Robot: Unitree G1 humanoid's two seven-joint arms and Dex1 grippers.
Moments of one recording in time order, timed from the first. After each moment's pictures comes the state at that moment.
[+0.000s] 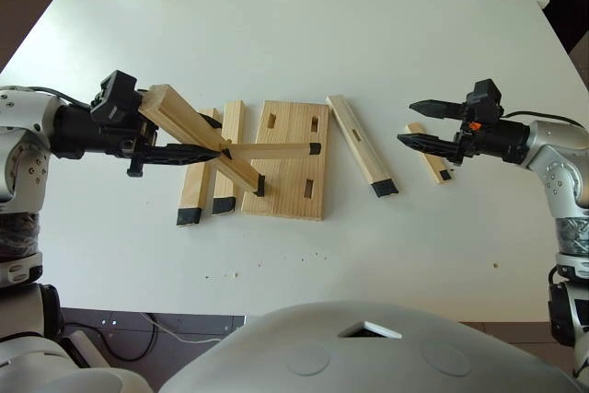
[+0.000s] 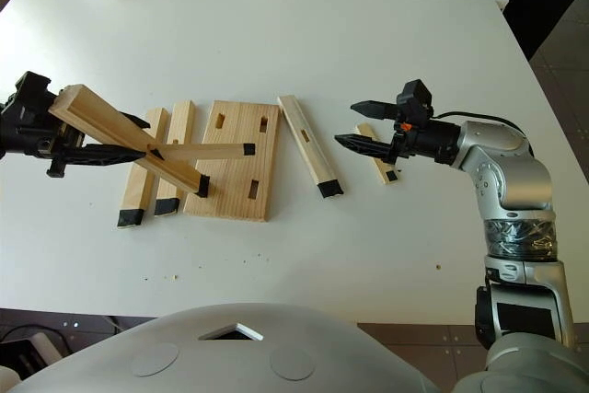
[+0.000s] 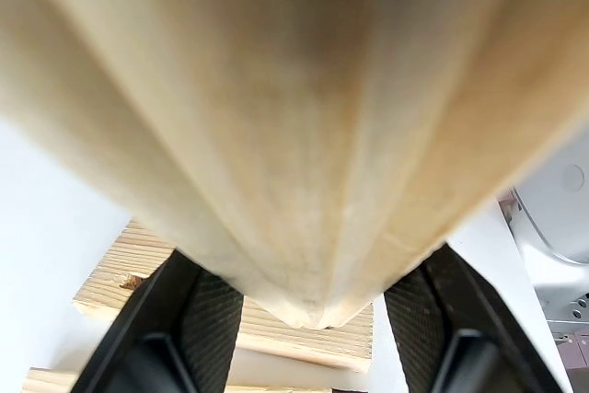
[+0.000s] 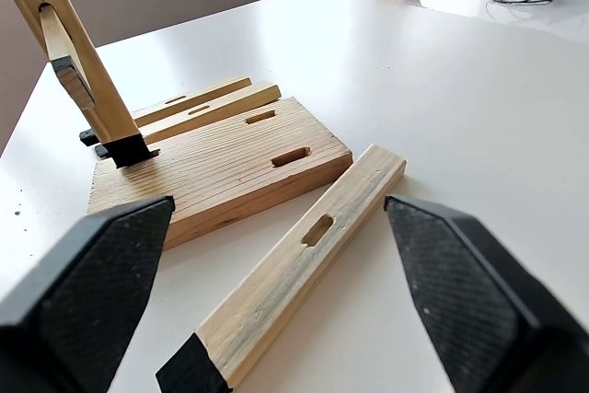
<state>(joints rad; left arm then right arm) -0.25 0.99 0.14 -0.04 -0.67 0.40 -1.58 -0.23 -0.69 -0.07 0.00 0.51 0.50 1.17</state>
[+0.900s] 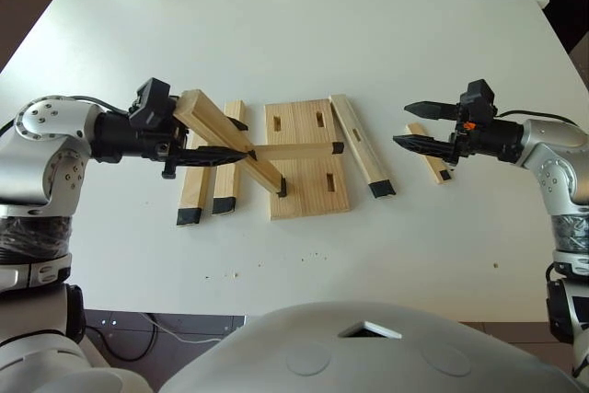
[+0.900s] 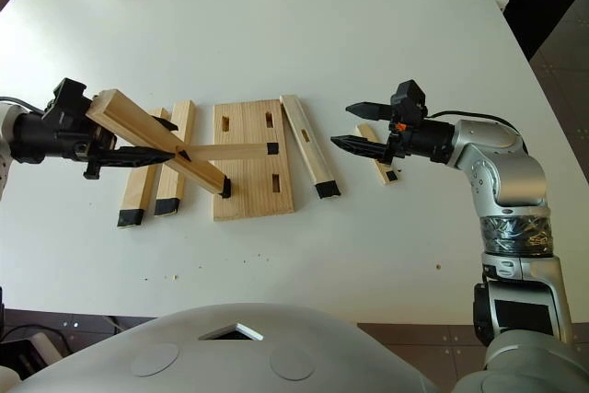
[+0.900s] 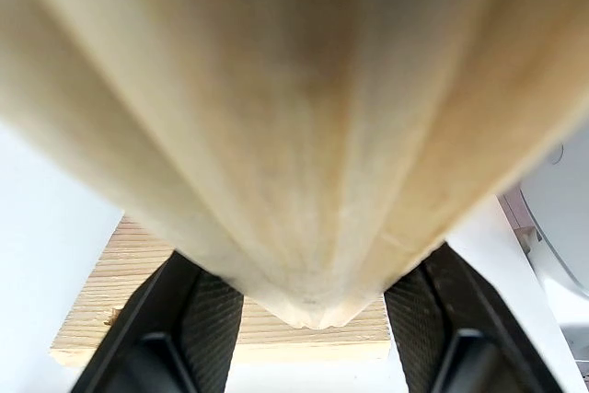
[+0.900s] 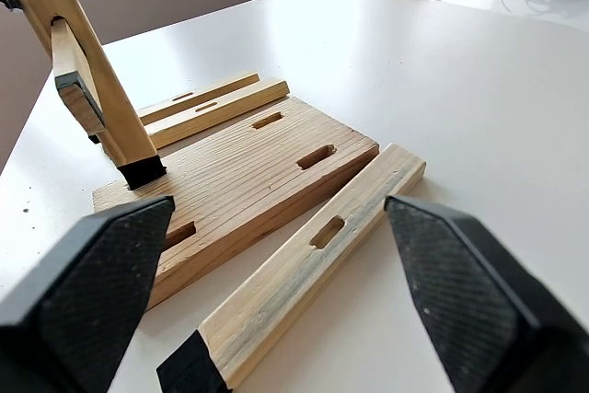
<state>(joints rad) -0.23 0.90 0.09 -0.11 -0.67 0.38 -1.48 -0.26 -0.68 -0.04 0.02 0.51 0.51 1.18</state>
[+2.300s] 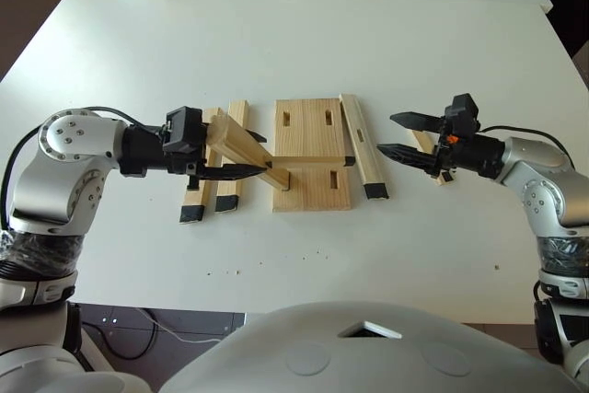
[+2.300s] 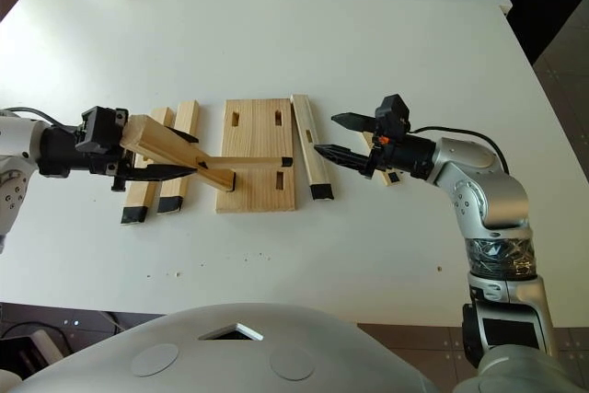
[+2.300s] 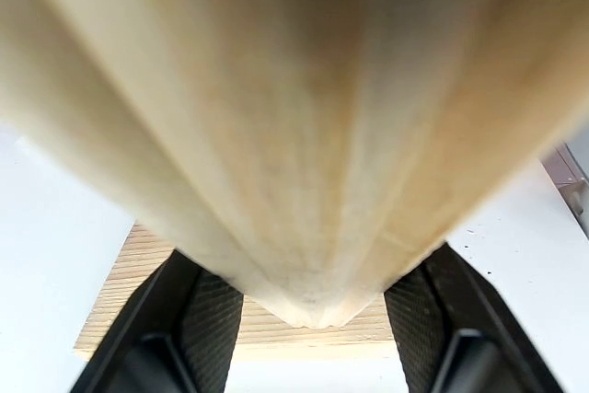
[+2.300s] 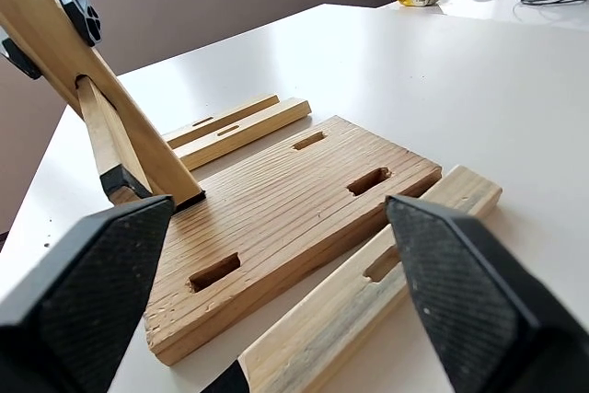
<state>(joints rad) -0.14 0.91 -0.01 -0.22 -0.60 0.20 -1.32 -0.15 -0.61 -0.04 -0.14 0.58 0.56 1.05</state>
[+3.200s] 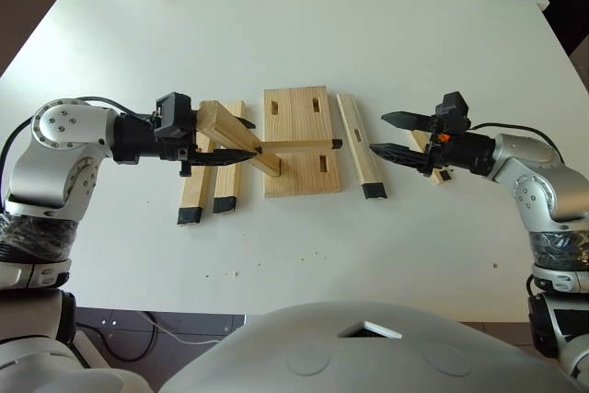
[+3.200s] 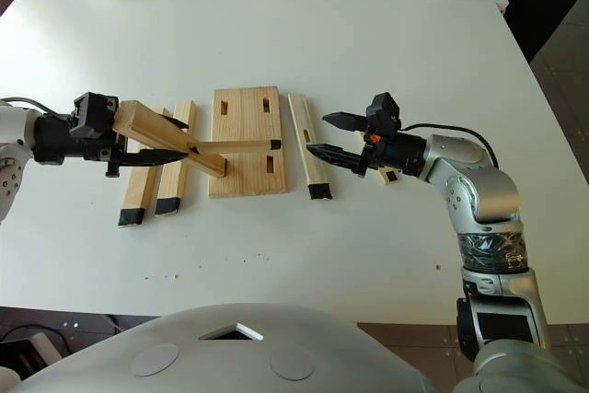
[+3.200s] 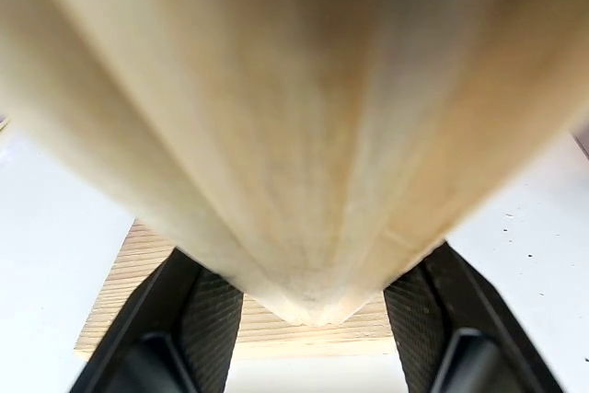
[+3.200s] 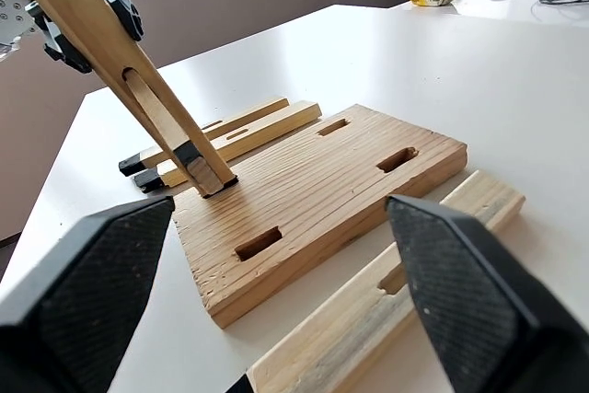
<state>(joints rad) -0.23 0.95 -0.07 -0.06 -0.61 0.11 -1.34 -0.17 -0.59 -0.01 -0.12 0.58 0.57 1.05</state>
